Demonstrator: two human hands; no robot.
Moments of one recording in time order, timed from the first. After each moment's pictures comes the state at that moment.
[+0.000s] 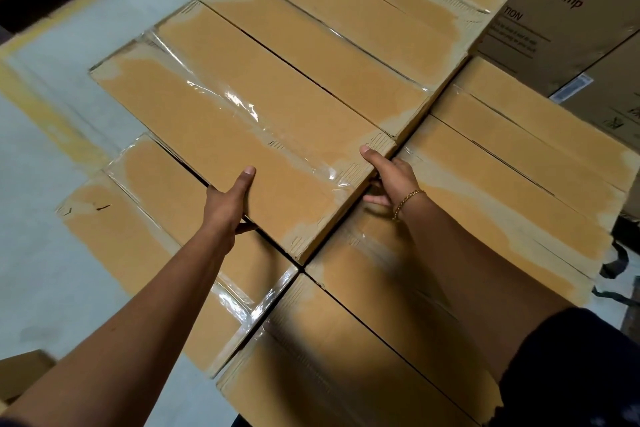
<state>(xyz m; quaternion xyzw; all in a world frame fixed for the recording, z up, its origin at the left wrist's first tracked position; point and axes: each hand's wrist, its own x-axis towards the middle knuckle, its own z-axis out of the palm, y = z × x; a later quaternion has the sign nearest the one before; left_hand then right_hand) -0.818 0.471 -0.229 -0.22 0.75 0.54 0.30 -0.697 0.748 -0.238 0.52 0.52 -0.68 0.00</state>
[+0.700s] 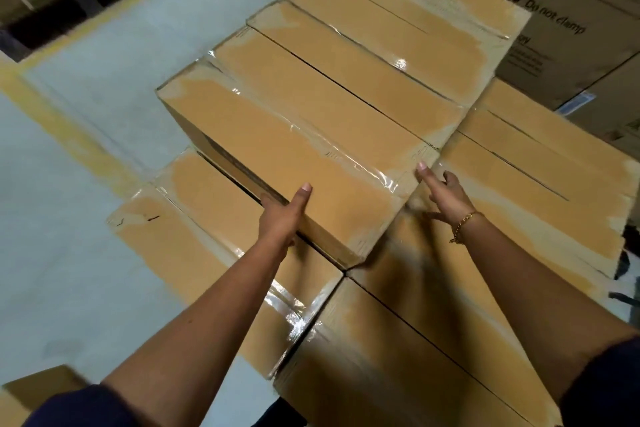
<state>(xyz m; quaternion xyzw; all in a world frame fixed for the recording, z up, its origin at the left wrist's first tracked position) -0.824 0.442 -0.209 -0.13 0.79 0.49 0.35 -0.675 0.715 -0.199 0.54 0.66 -0.52 0.01</state>
